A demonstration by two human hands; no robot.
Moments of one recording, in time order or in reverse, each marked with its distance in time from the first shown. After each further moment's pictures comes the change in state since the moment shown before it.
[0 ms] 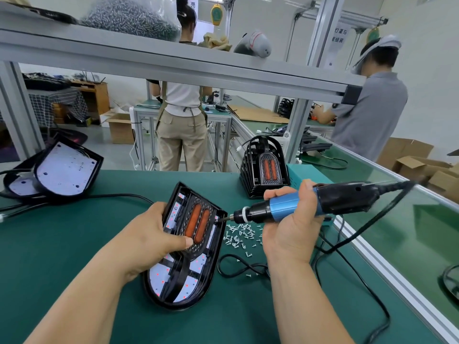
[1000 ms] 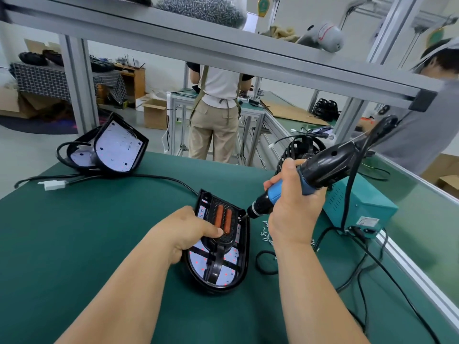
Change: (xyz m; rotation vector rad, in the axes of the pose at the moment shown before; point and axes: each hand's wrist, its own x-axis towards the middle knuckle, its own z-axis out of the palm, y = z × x) left_hand 0.015 -0.026 -0.007 -0.259 -0.034 -0.282; right_hand -0.016 0.050 0.045 -0.310 -0.275 -0.160
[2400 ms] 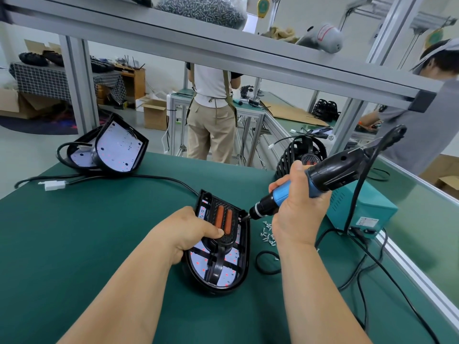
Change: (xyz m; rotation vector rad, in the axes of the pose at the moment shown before) left_hand 0.004 -0.002 0.002 -0.039 0.018 0.021; right_hand 0.005 0.003 -0.007 0.029 0.071 0.049
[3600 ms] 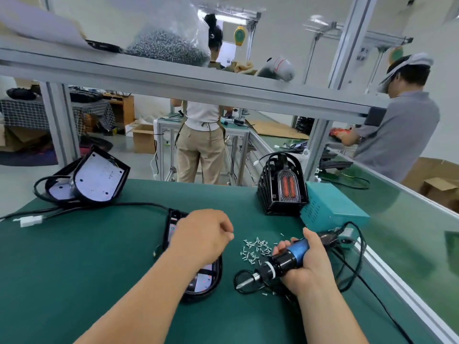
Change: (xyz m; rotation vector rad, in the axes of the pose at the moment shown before) left_hand -0.003 0.045 0.056 0.920 0.229 0.507; right_hand 0.031 -0.004 -0.101 0.267 0.427 0.969
